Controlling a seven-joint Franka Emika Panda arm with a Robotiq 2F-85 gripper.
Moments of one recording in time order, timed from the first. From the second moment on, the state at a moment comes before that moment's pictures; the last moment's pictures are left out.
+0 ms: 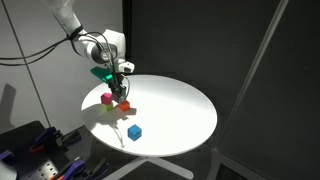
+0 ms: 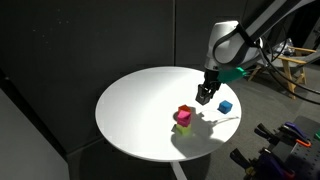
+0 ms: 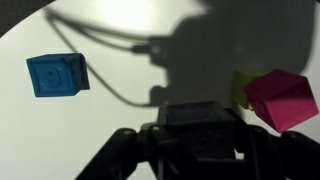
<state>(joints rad) 0.07 0.24 0.03 -2.38 0.09 2.61 0.12</state>
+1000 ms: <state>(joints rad) 0.02 0.37 0.01 -2.26 0.09 2.62 0.12</state>
